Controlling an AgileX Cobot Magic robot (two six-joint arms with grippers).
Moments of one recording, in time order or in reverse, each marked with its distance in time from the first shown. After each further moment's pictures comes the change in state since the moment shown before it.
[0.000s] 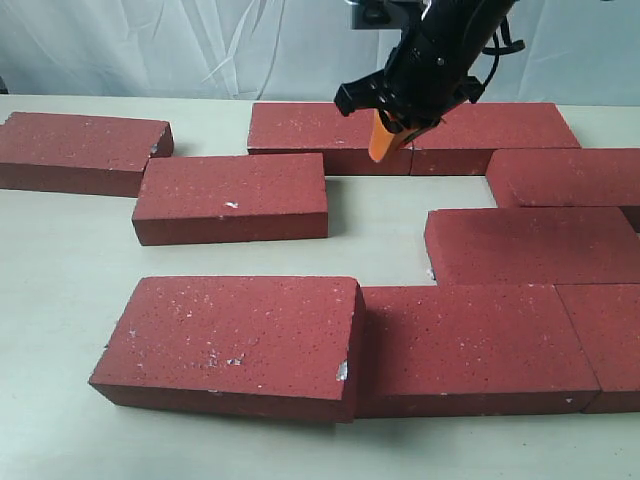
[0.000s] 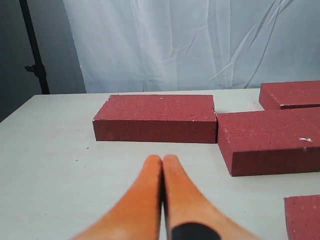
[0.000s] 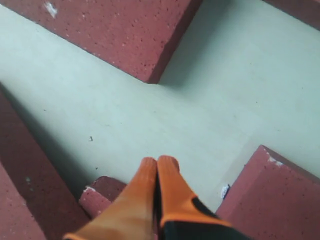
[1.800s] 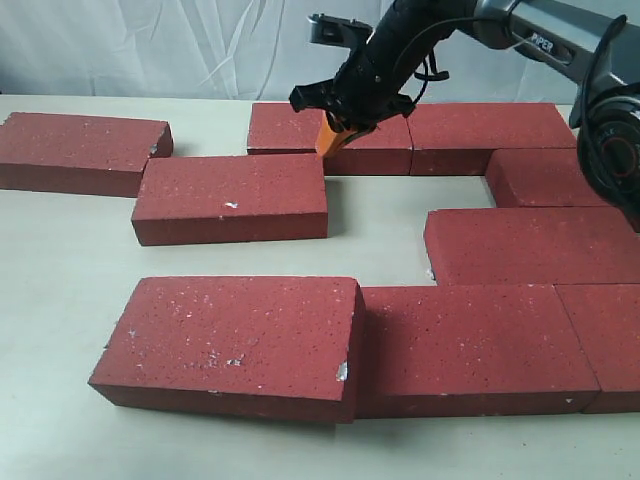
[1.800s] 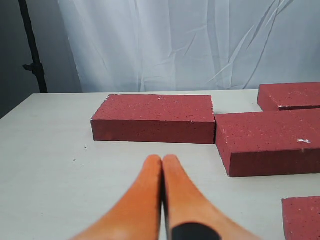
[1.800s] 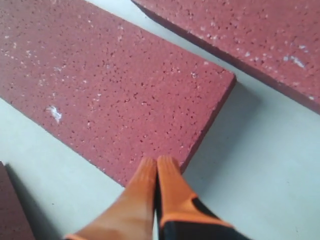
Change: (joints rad) left arm 0.000 0.000 0.000 -0.011 0.000 0.001; right arm 0.000 0.362 -0.421 0.146 0.003 -0.004
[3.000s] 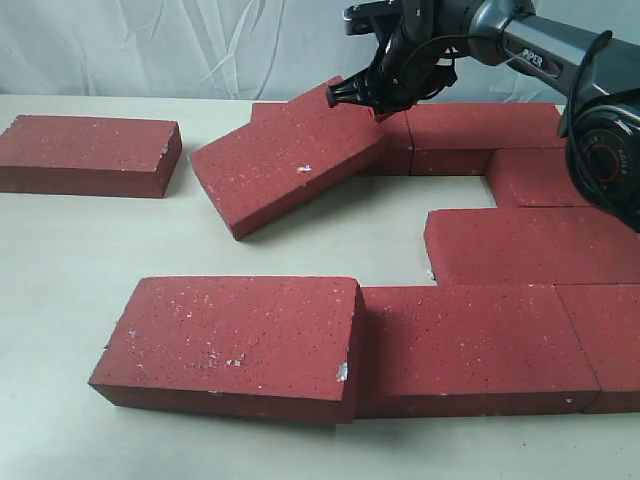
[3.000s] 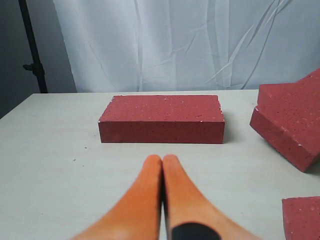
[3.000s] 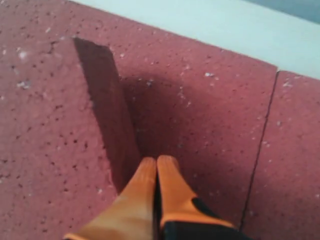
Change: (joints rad) left arm 0.000 0.000 0.000 0.000 0.000 0.000; right arm -0.009 0.056 0.001 -0.449 -0.327 0.253
